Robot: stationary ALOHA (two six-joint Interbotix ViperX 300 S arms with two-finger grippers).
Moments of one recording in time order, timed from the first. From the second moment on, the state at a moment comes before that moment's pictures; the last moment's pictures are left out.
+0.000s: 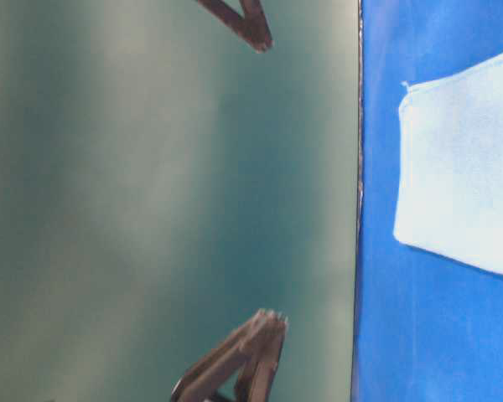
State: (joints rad) left arm 0.17 -0.29 0.92 -0.02 -0.25 0.05; right arm -0.33 -0.46 0.98 -0.22 -0.06 0.31
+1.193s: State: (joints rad) left arm 0.46 0.35 0.63 -0.02 -0.38 0.09; right arm -0.55 0.17 0.74 -0.35 -0.06 0.29
